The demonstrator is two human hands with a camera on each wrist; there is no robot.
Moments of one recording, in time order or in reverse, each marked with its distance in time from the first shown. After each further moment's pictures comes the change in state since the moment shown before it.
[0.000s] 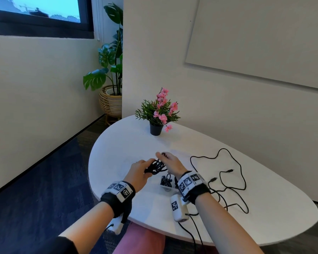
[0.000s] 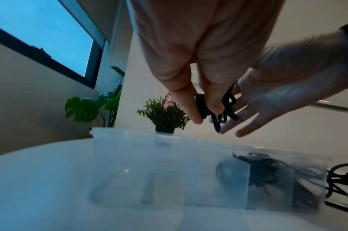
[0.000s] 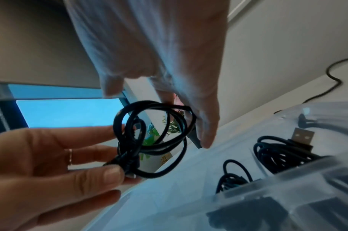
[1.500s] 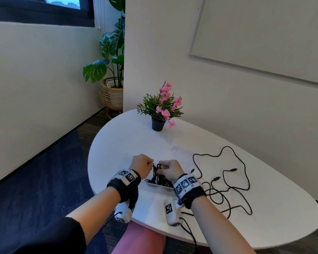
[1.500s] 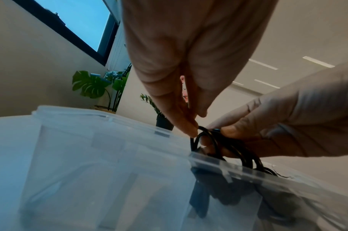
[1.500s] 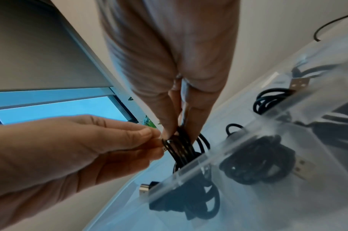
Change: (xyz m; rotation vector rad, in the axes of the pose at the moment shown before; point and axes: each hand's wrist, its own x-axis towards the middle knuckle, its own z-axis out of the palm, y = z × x) left_hand 0.039 -0.008 0.005 0.007 -0.023 -0.209; right_hand 0.011 0.021 0.023 -0.129 0.025 0.171
